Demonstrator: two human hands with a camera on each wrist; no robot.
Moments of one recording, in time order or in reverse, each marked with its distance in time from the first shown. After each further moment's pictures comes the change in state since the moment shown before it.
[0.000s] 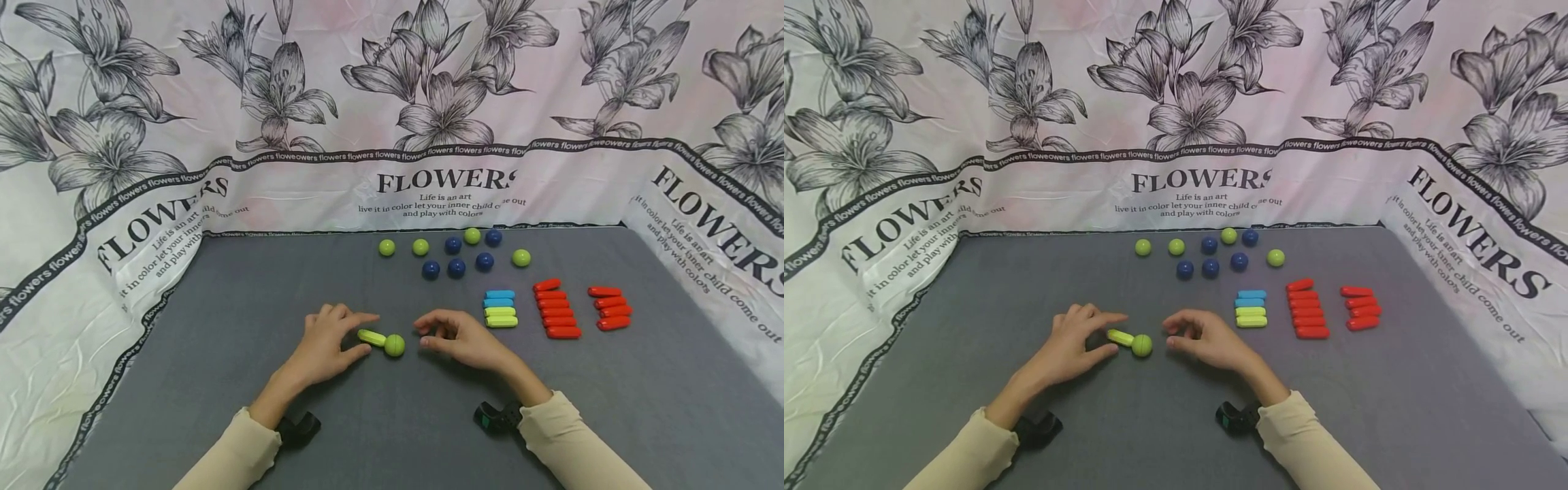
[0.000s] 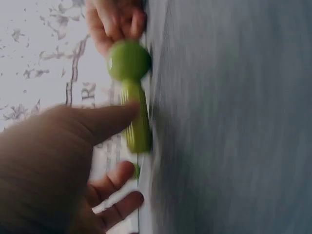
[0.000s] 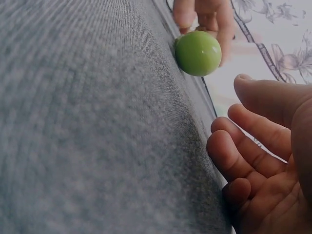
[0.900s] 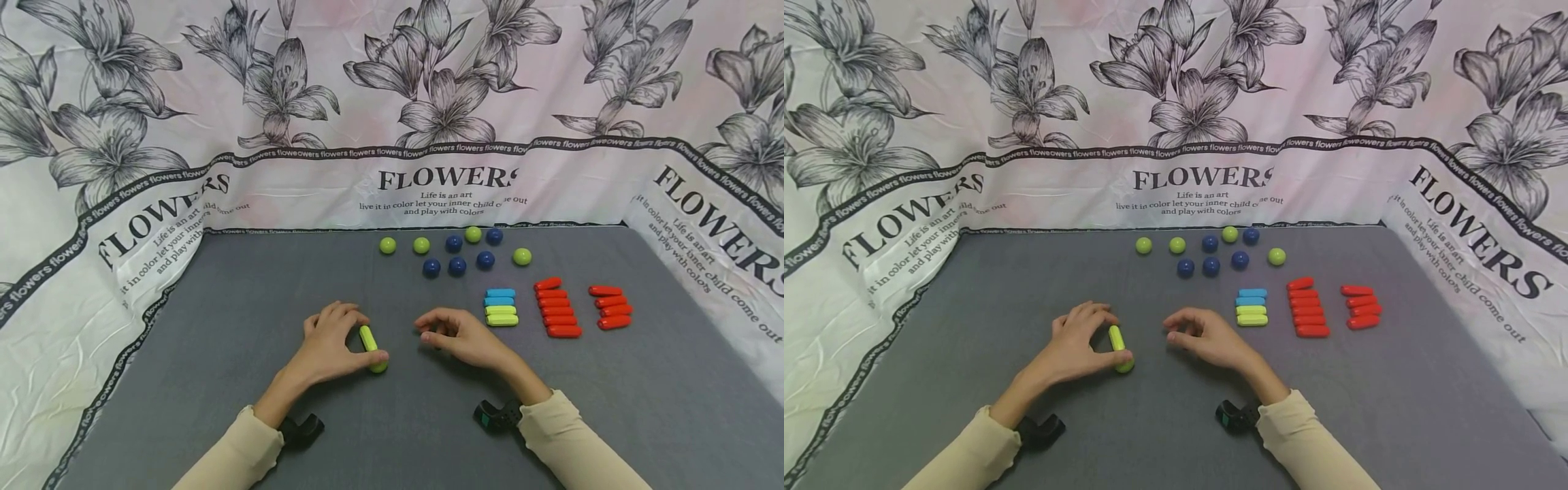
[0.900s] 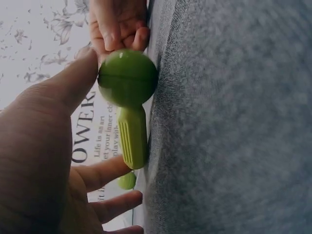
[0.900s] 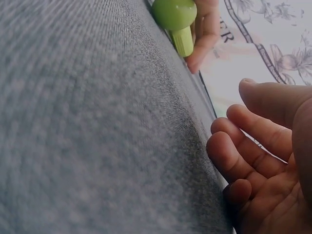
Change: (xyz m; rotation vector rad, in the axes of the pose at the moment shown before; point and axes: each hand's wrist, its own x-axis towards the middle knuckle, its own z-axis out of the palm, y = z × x) left_hand 0.000 0.003 0.005 -0.064 -0.092 -0.197; right_hand 0.000 0.001 0.003 0.008 0.017 -0.003
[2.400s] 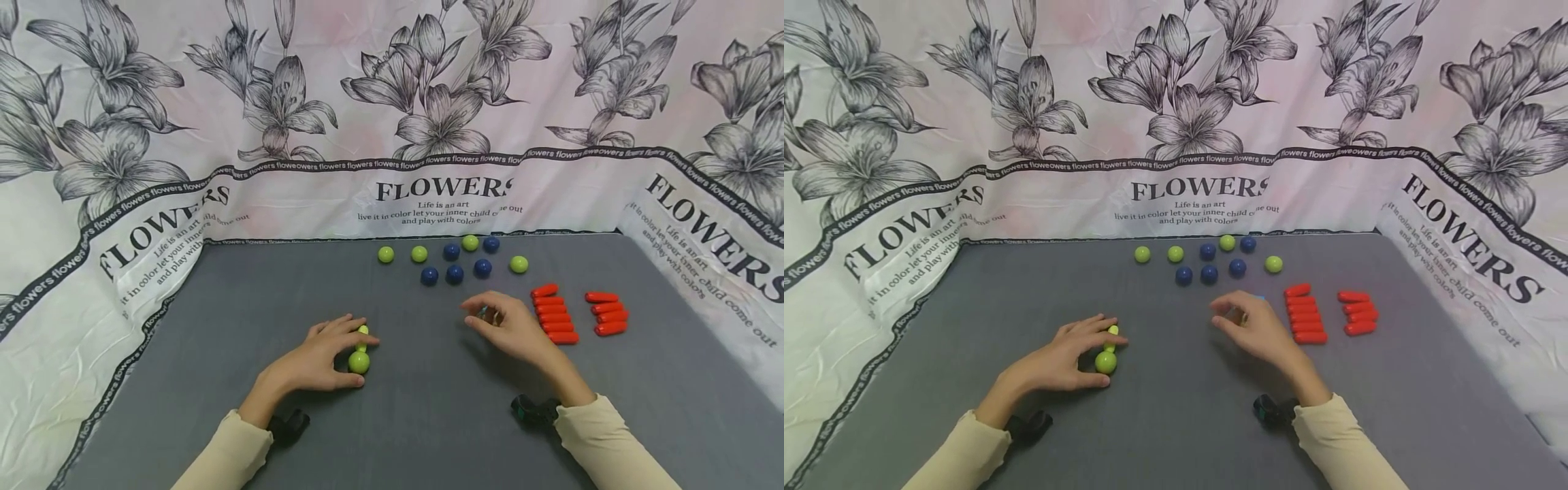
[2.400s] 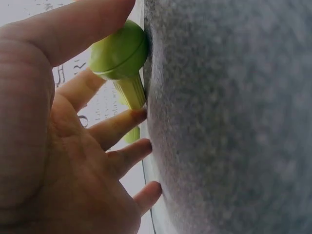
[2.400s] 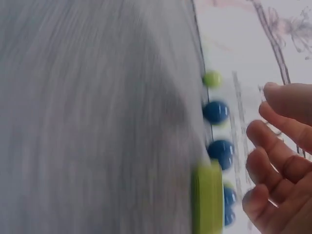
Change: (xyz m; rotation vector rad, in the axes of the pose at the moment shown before) left_hand -0.005 -0.013 -0.022 -0.048 -0.264 0.241; right_hand -0.029 0.000 -0.057 -0.348 0.316 -0.055
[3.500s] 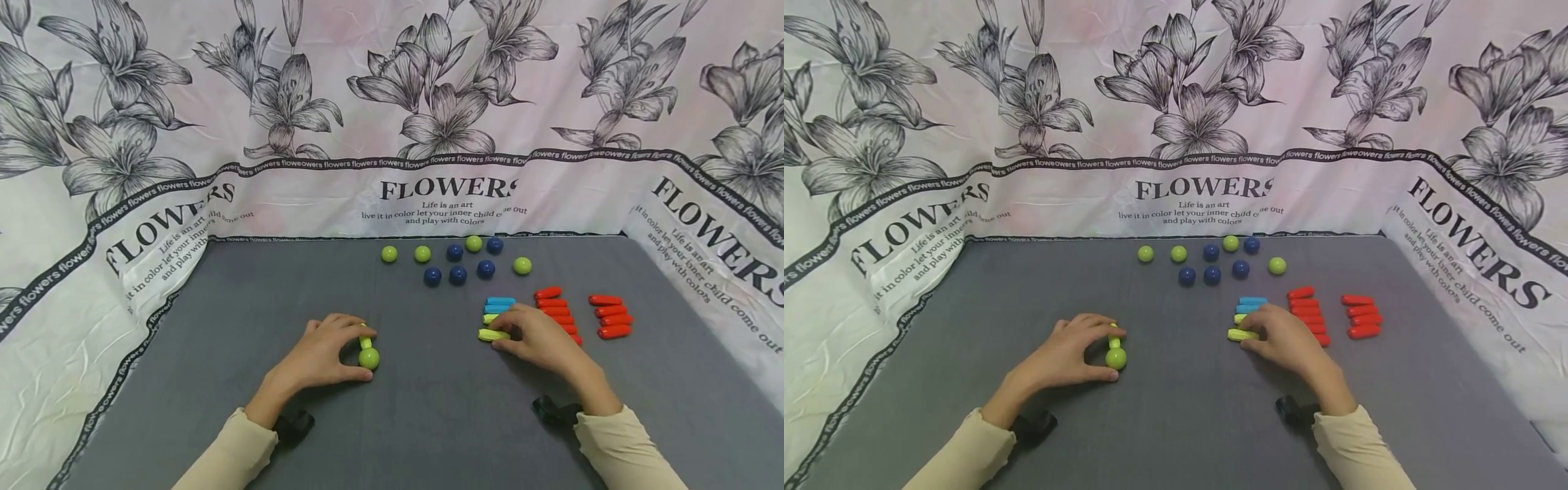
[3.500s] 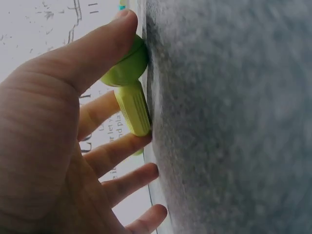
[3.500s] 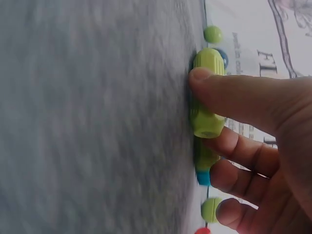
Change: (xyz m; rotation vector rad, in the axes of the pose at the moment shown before) left_hand 0.003 0.003 0.005 0.166 0.159 -0.049; right_hand -0.019 0.016 -0.025 -0.345 -0.192 0.031
